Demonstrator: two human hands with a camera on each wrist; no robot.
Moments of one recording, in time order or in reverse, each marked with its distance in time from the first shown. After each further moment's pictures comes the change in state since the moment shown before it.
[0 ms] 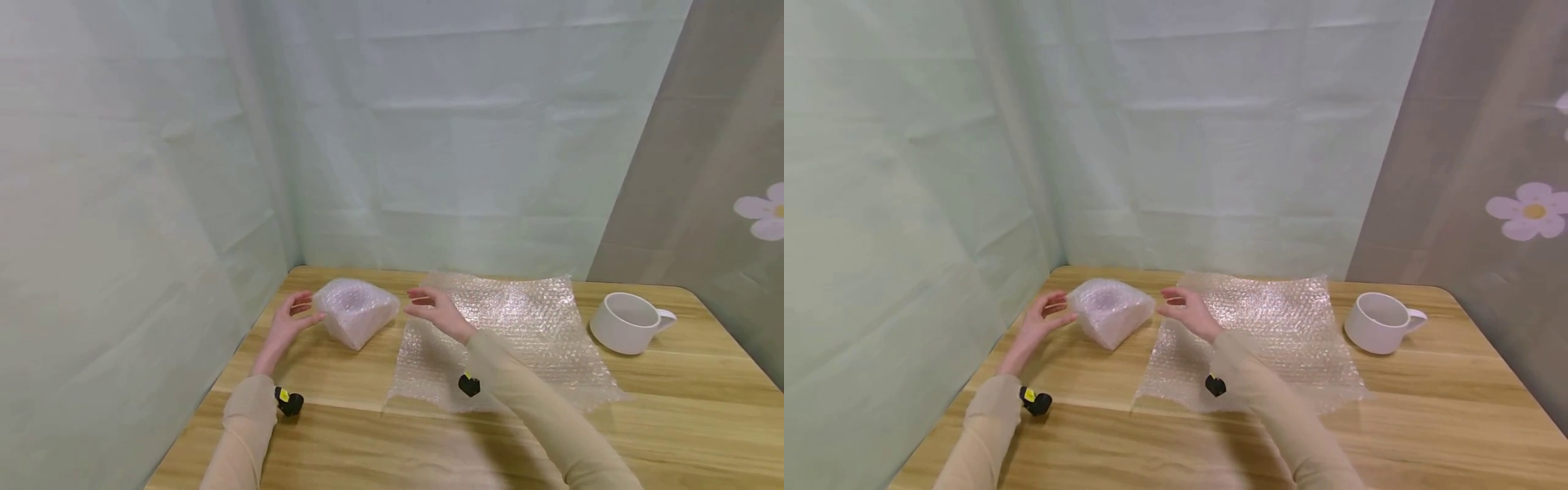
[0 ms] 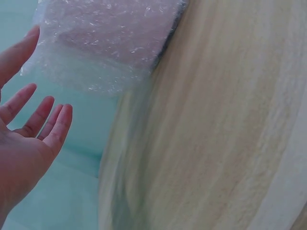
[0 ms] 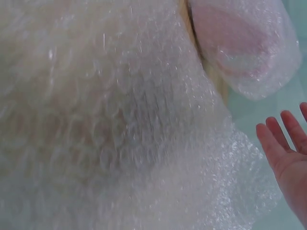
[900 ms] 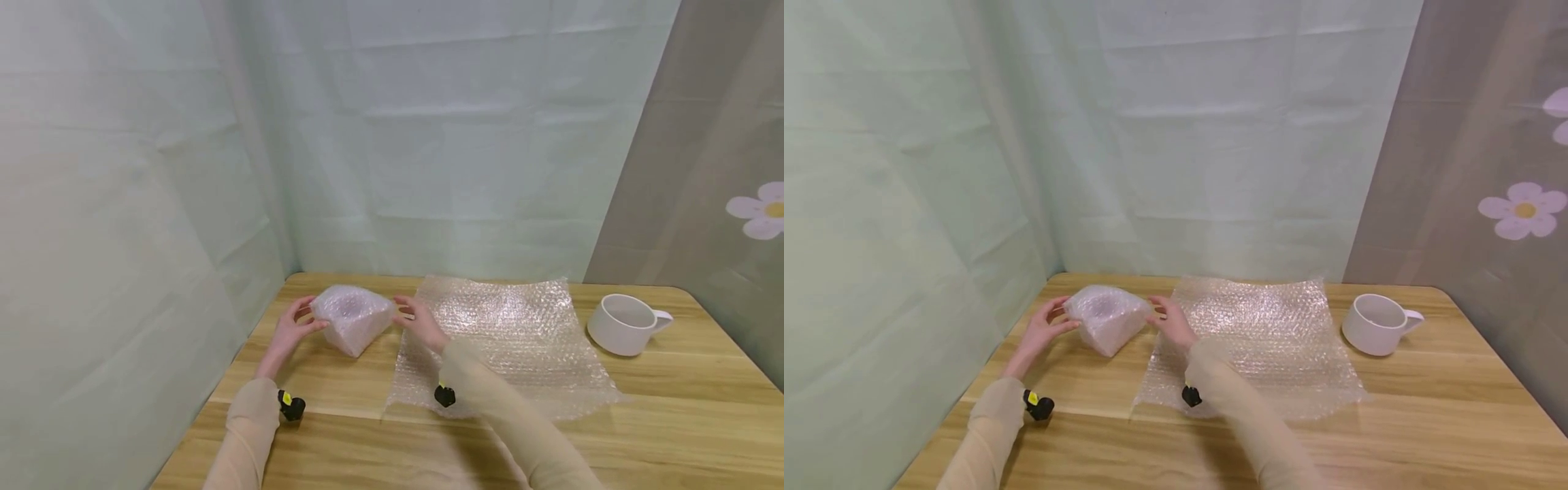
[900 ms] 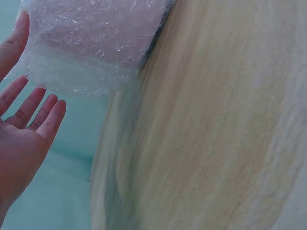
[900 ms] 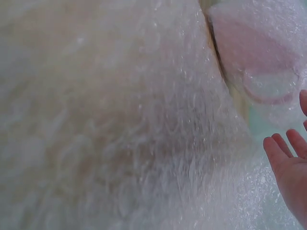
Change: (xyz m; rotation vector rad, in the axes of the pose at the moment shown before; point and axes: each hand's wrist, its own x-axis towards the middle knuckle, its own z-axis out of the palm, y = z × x) left_hand 0.006 0.004 0.009 -0.062 -0.049 -0.009; right_hand 0.018 0.027 0.037 -0.085 0.041 0.004
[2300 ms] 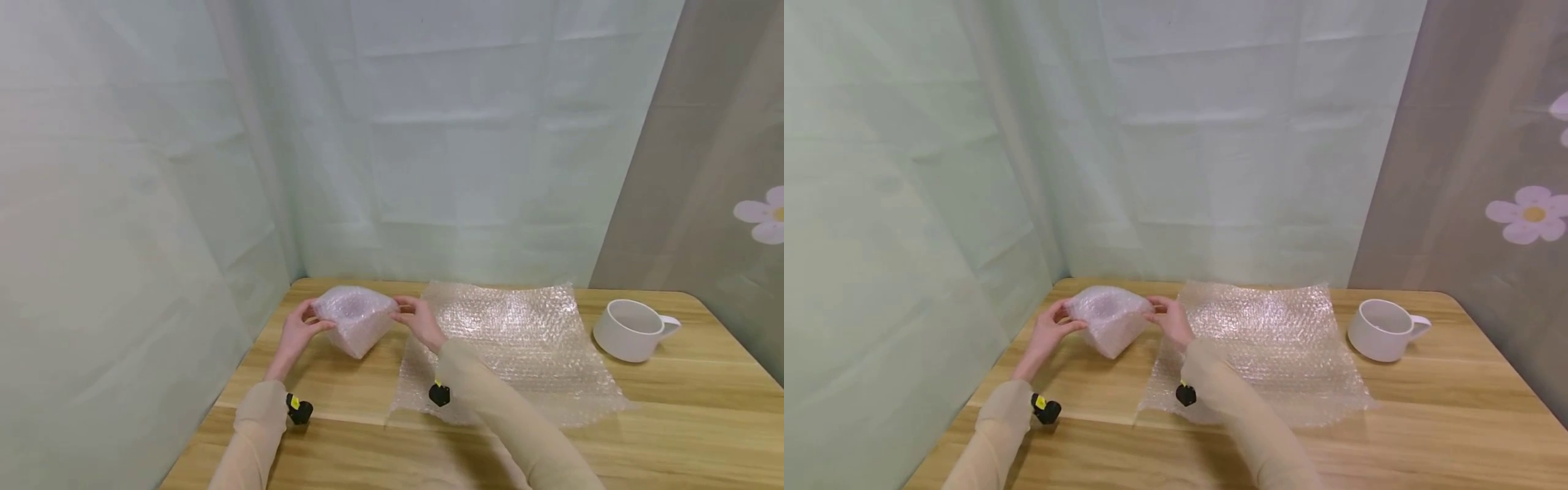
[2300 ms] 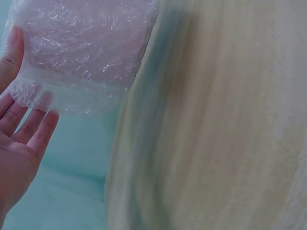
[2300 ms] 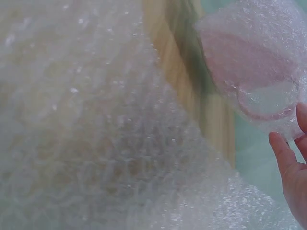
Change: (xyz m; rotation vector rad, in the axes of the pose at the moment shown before) left_hand 0.004 0.018 0.010 0.070 0.066 0.012; right_hand 0.012 -0.017 0.005 0.128 0.134 0.033
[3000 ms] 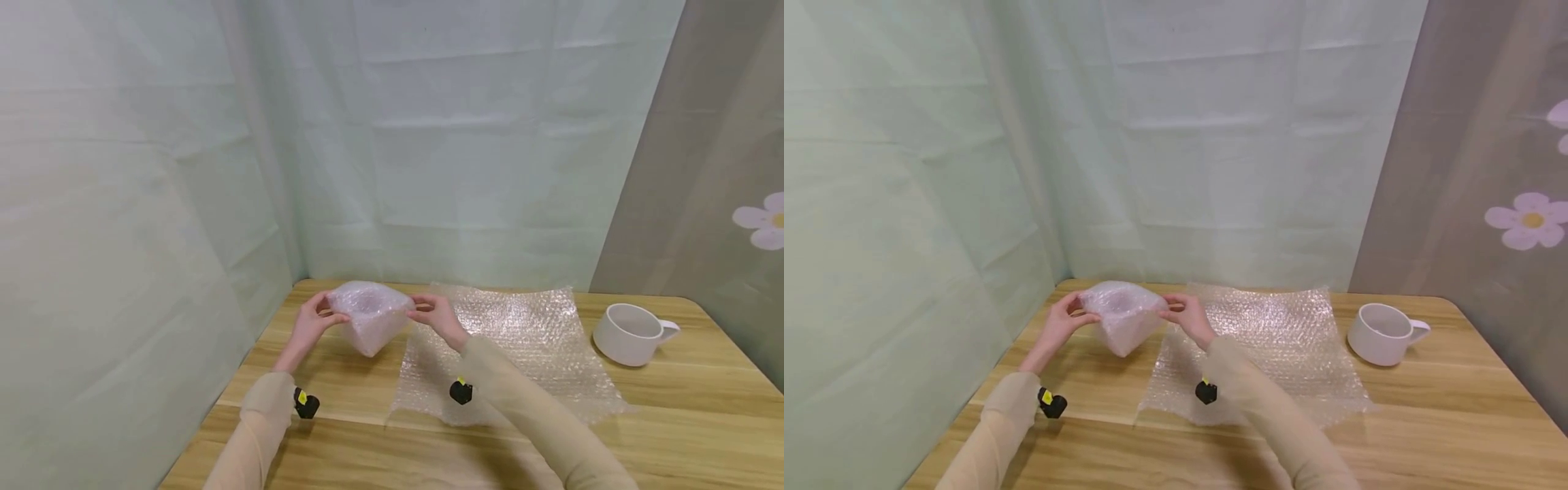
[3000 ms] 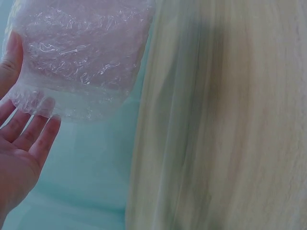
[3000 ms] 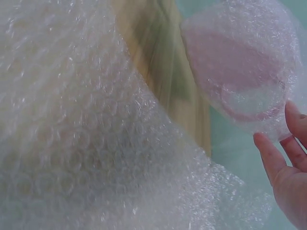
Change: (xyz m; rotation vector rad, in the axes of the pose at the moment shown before) left_hand -0.008 0.061 0.018 -0.010 -0.042 0.083; right_hand -0.013 -0.018 -0.034 0.028 0.022 0.085
